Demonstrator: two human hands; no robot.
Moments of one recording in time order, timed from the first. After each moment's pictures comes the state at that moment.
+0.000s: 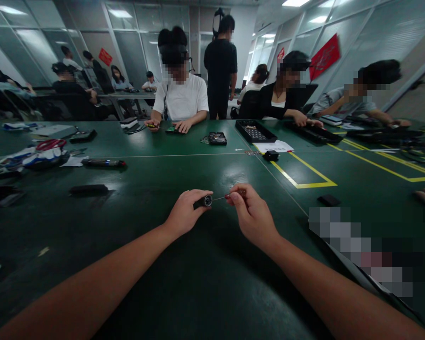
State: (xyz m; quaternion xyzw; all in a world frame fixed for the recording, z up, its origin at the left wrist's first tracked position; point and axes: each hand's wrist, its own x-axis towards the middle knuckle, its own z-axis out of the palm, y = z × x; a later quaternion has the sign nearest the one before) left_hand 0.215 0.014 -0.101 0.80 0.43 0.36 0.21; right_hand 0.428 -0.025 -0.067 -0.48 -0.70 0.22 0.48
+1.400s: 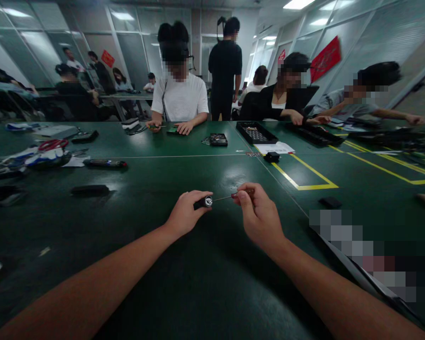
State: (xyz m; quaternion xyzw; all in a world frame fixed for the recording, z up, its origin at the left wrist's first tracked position) left_hand 0.218 0.013 -0.098 0.78 0.46 0.36 0.23; right_hand 0.430 -0.029 -0.057 -0.50 -0.69 0.17 0.50
